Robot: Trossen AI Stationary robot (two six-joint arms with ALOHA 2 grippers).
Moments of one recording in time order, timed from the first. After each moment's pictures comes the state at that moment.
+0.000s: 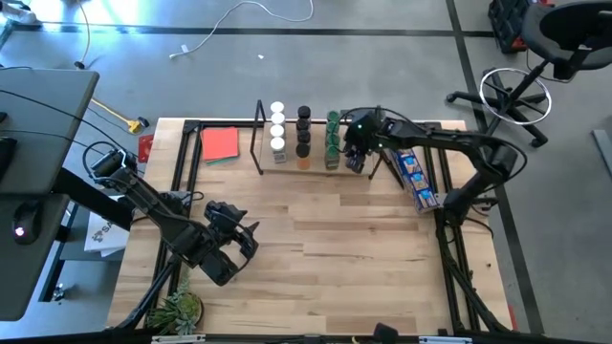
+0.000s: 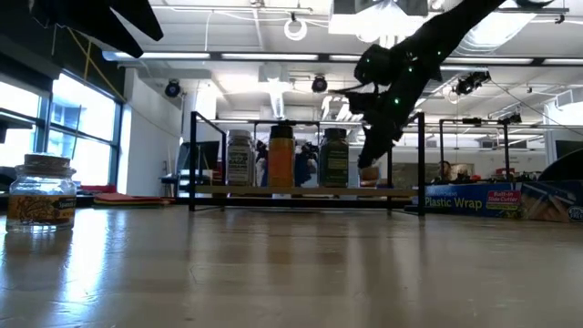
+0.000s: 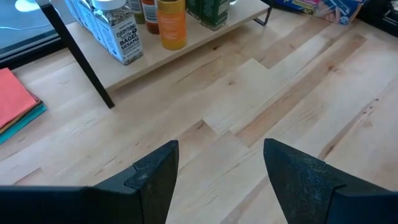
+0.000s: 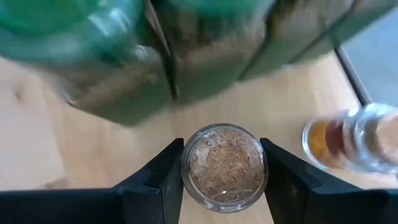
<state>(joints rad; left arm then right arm) -0.69 1.44 1.15 -1.15 -0.94 -1.51 -0.57 1.60 1.04 -0.44 -0.02 -0.21</state>
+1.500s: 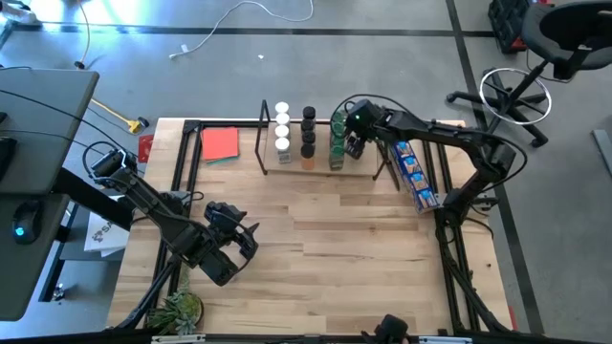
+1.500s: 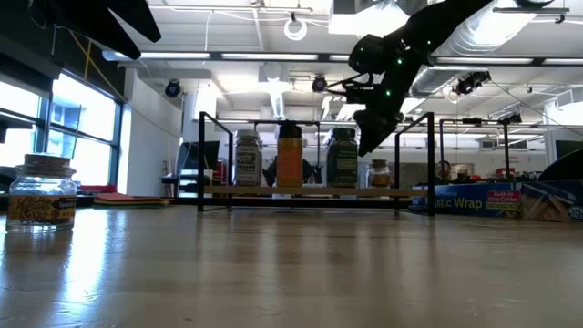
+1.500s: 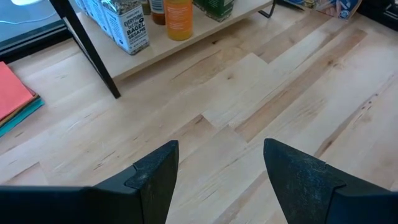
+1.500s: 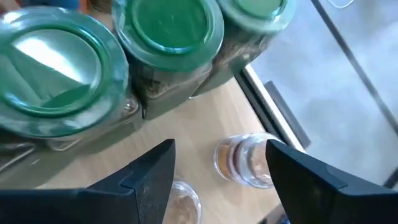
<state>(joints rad) -0.69 1.44 1.15 -1.15 -0.92 -1.51 -0.58 1.62 1.17 -0.53 0.25 -0.17</state>
